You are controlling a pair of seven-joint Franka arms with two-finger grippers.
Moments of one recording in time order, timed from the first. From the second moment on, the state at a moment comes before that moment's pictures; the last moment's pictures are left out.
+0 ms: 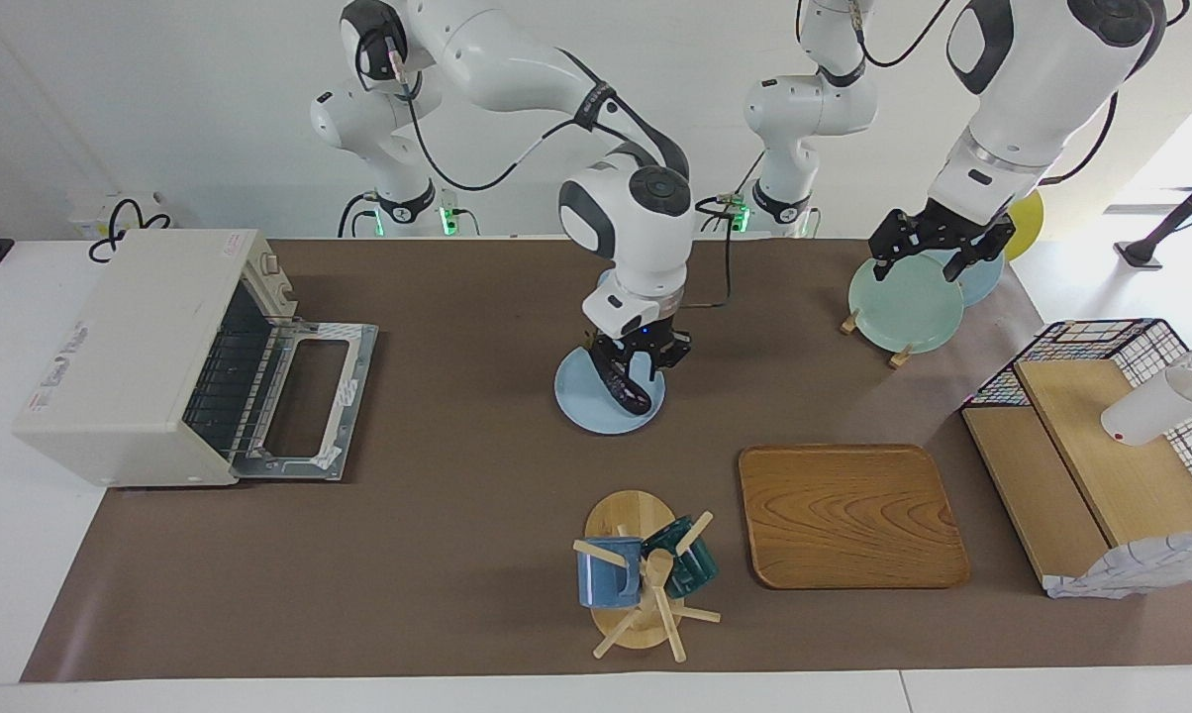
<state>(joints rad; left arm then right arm) -0.06 -0.06 -0.06 -1.70 -0.03 1.60 -0.02 0.64 0.47 -0.01 -1.46 -0.02 1.91 0.75</state>
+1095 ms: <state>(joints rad) -0.59 0.25 -0.10 -1.83 -0.08 2.21 -0.71 0.18 0.25 -0.02 -2.09 -0.33 2.09 0.33</state>
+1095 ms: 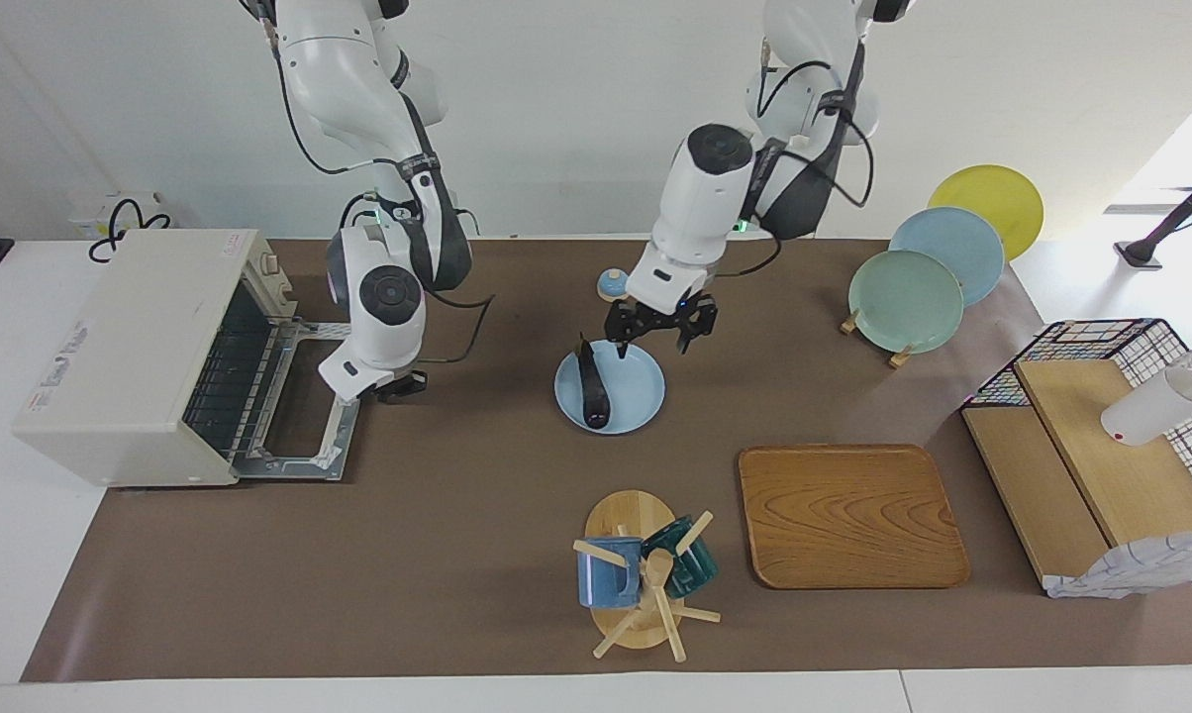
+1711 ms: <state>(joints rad) -0.66 0.42 -0.09 -1.82 -0.08 2.37 -0.57 0.13 0.16 0.00 -2.00 -0.35 1.89 0.08</state>
